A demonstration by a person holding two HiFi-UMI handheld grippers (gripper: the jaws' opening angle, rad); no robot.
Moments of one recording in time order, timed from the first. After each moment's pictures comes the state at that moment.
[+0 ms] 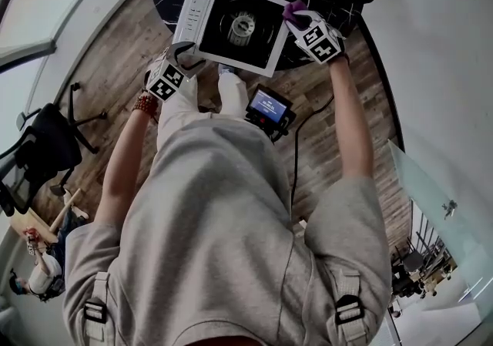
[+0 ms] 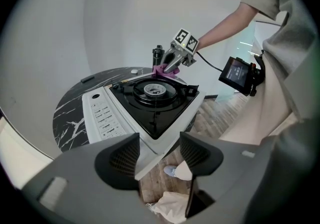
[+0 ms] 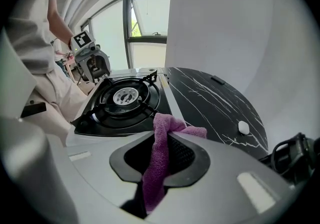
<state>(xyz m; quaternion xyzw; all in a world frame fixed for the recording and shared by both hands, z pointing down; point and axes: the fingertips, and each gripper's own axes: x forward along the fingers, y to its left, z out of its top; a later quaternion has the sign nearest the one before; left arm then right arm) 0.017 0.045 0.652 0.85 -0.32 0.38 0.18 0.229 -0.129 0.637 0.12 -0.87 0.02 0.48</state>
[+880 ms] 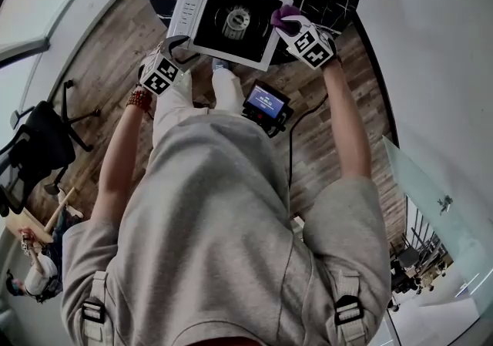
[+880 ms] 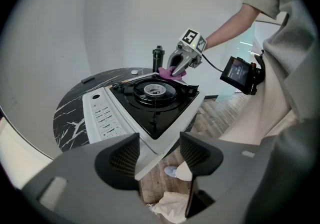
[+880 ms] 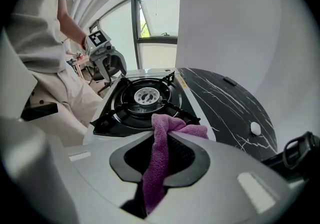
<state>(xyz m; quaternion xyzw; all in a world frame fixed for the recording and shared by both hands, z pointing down) 0.017 0.045 0.651 0.85 -0.32 0.38 0.18 0.221 -0.082 0.635 0.07 -0.88 0.02 0.48</state>
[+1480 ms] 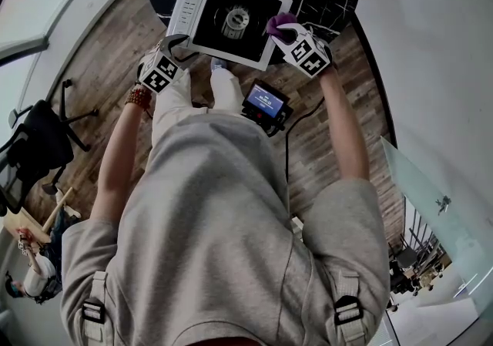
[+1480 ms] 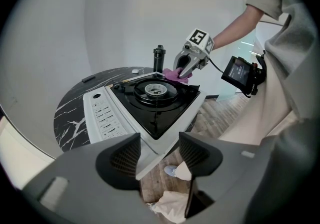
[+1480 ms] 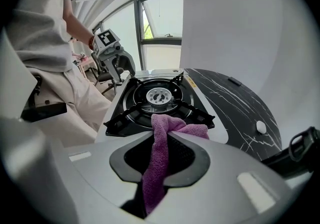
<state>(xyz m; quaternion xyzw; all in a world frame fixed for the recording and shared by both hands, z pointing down) 0.016 0.043 0.653 0.85 -0.32 0.39 0.18 0.222 -0.054 0.637 0.06 -0.88 0.03 0.48</state>
